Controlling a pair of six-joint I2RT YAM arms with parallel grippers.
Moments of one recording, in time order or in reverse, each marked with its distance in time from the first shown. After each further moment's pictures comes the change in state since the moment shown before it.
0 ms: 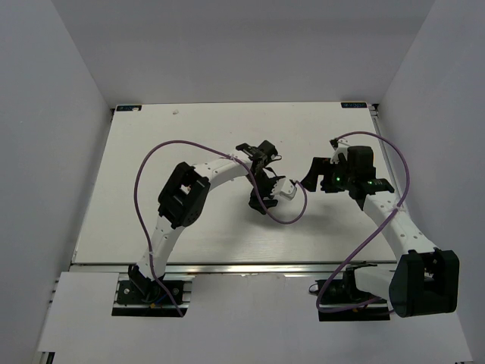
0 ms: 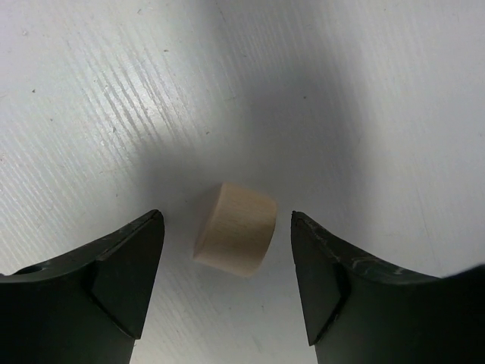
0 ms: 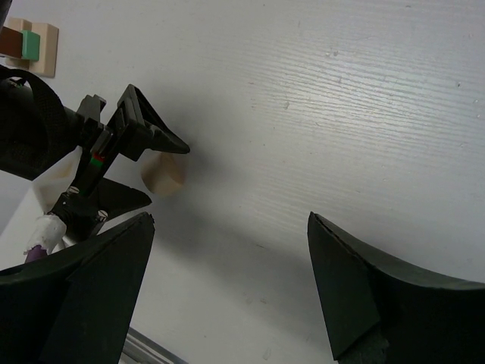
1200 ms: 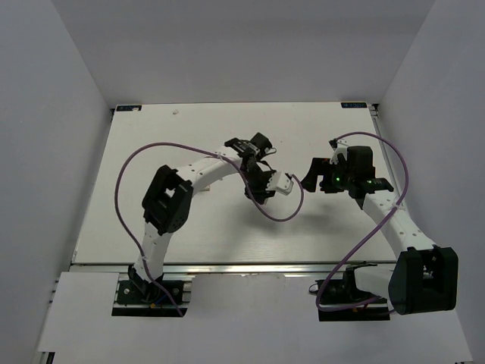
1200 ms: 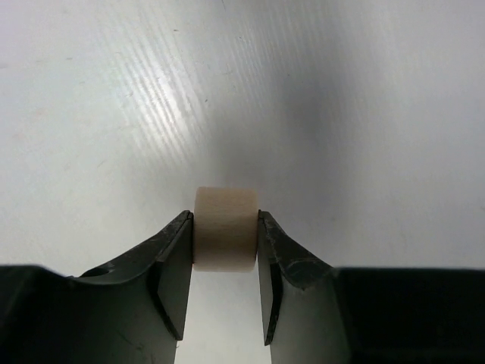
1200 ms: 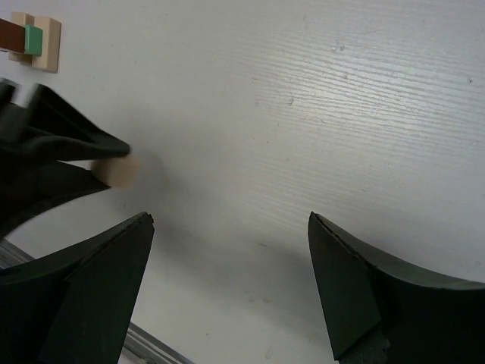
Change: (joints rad) left arm 0.005 -0.124 -0.077 0.016 -0.062 -0.043; right arm -0.005 0.017 0.000 0.000 -0.023 0.000
